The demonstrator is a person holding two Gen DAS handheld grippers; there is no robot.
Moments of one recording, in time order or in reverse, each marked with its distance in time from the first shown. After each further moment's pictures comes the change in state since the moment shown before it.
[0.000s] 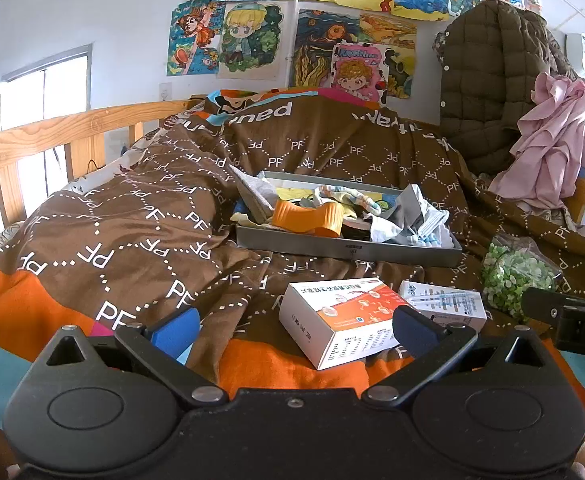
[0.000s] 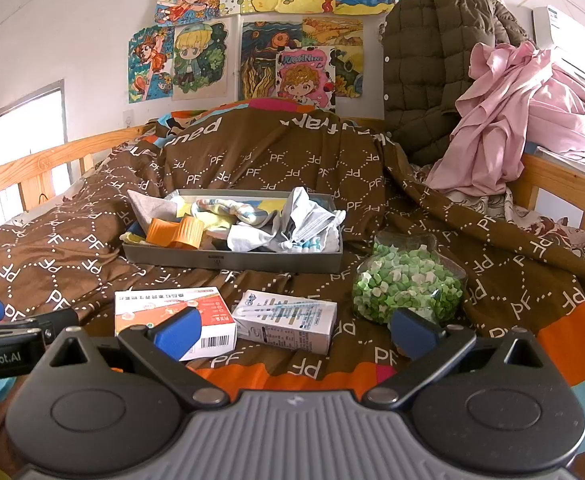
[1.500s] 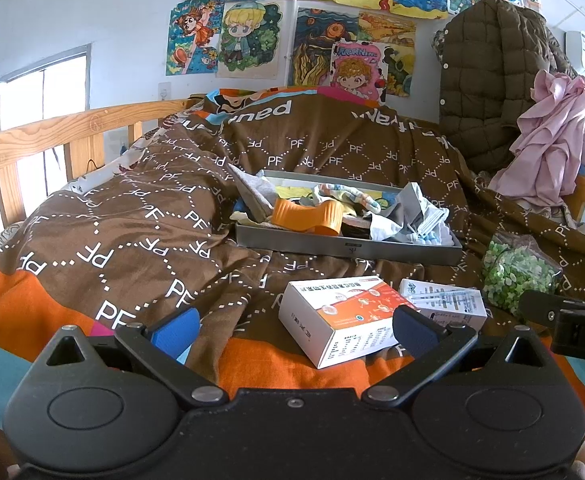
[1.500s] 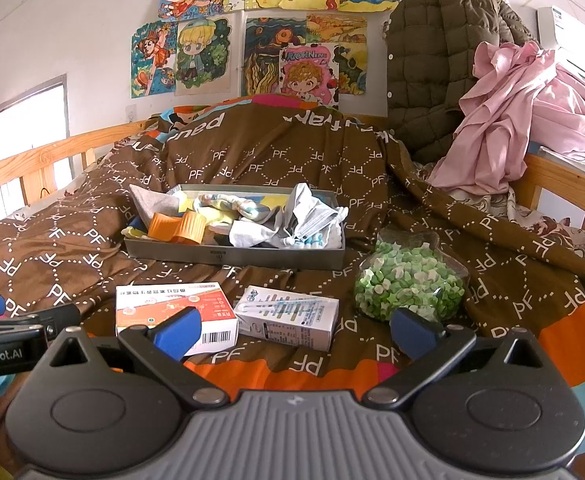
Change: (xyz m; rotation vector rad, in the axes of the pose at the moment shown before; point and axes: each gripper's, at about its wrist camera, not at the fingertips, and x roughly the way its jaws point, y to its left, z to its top) left arm 0.000 -0.001 0.000 0.002 0.001 0.000; right arm 0.000 0.002 -0.001 -0.002 0.004 0.000
